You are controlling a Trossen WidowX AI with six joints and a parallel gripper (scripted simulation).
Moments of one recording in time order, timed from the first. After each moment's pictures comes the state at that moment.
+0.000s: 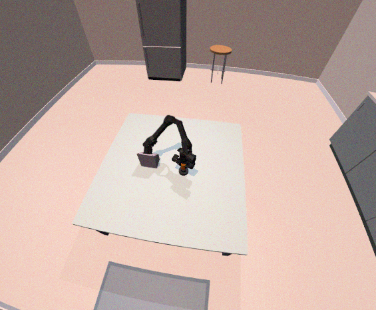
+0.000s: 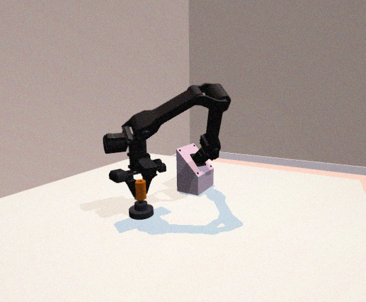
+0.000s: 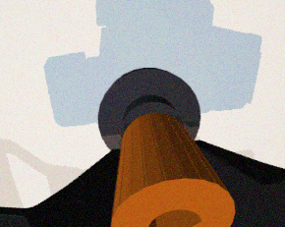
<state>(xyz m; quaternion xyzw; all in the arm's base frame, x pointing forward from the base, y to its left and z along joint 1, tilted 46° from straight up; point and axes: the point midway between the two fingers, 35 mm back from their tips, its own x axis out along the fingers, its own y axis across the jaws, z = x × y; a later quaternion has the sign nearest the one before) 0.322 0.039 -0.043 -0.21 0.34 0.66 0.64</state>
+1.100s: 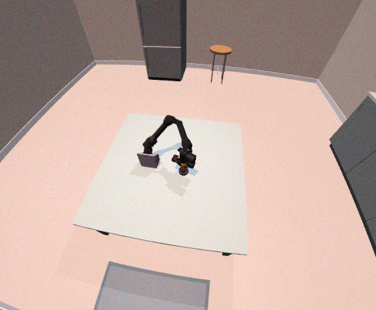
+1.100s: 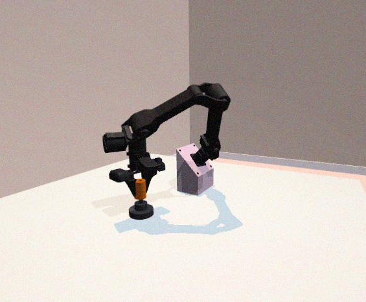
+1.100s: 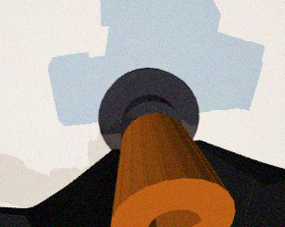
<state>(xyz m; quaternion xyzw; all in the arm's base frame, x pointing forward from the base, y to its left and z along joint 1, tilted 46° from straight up) 0.323 0.037 -0.041 -0.23 0.32 0.67 0.63</state>
